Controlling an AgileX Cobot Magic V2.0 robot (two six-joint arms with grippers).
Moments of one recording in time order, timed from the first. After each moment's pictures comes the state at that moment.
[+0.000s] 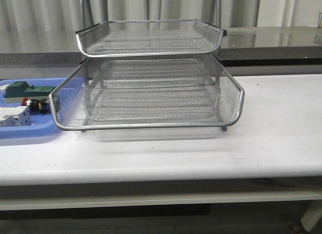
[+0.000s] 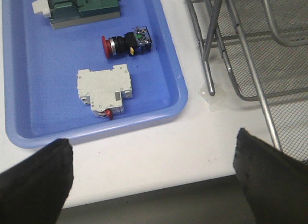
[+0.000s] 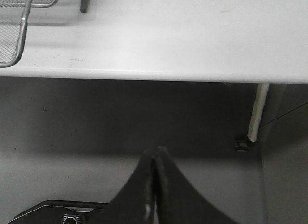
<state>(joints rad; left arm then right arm) 0.02 1.24 -1.09 -0.19 0.78 0.22 0.14 0.64 -0.76 -0.07 1.03 0.11</state>
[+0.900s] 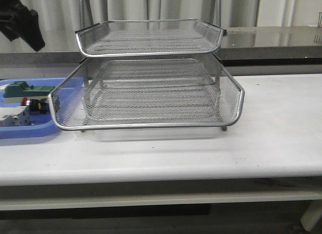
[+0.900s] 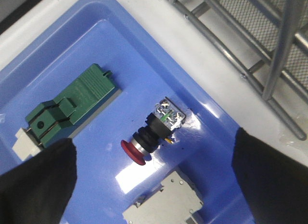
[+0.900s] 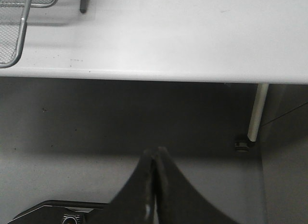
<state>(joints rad) 0.02 2.10 -2.01 -0.19 1.06 0.74 0.14 0.64 -0.76 -0.07 1.03 0.11</state>
